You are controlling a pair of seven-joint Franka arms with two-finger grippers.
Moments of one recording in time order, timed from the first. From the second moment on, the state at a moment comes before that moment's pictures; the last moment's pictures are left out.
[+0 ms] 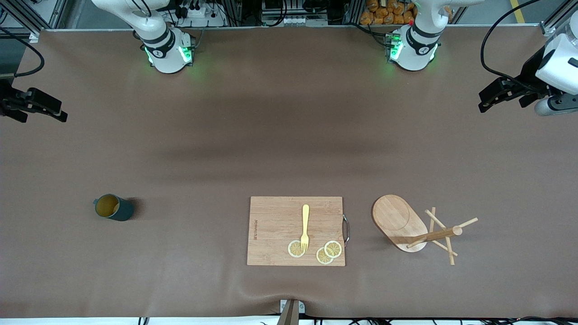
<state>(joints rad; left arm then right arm) -0.05 -0.07 -0.06 -1.62 0.01 1.54 -0.23 0.05 0.04 -0.10 -1.46 0.04 1.45 -0.02</state>
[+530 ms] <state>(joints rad) -0.04 -0.06 -0.06 -1.61 0.01 1.54 -0.23 0.05 0.04 -0.10 -1.46 0.04 1.45 -0.02</state>
